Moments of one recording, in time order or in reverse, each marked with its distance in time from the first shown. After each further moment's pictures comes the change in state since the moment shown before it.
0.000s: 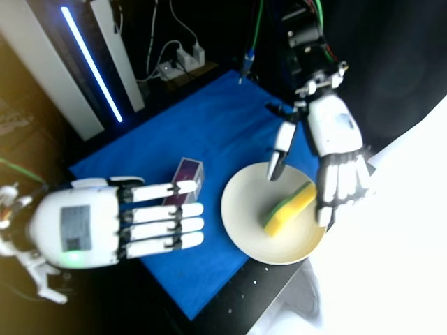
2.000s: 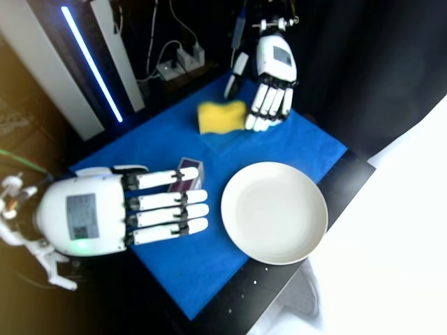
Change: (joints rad) left arm 0.480 0.603 -0.719 -0.090 -0.494 -0.022; right arm 0.000 0.012 -0.036 0.028 -0.005 0.031
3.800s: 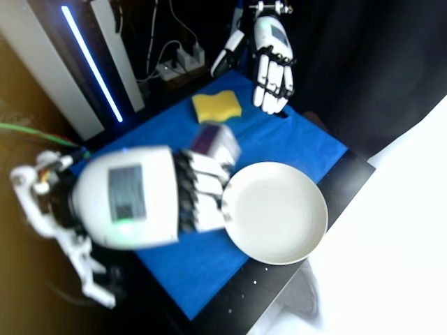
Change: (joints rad) left arm 0.121 0.056 -0.092 -0.152 -0.277 0.030; right arm 0.368 -0.212 0.204 -0.186 -0.201 -0.053
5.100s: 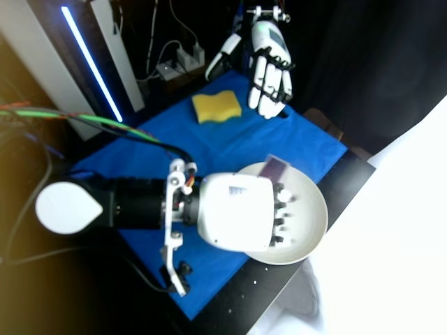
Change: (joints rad) left arm -0.026 -0.066 0.040 -0.025 -0.042 0.000; right arm 0.023 -0.228 0.185 -0.144 -0.299 0.076
